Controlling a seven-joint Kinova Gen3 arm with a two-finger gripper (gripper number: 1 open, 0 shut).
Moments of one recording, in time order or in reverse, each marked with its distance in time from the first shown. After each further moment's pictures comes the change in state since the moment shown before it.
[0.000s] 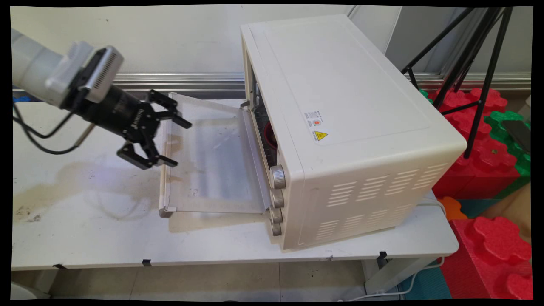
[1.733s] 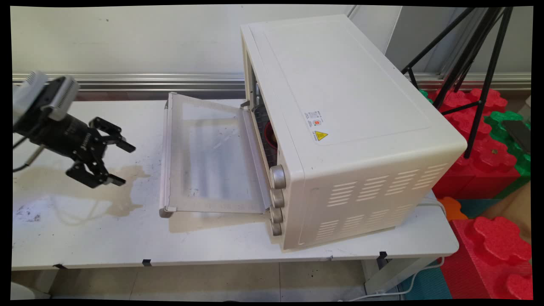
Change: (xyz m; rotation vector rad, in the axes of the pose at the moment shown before) arm -0.104 0.032 -0.032 -0.016 -0.174 -0.301
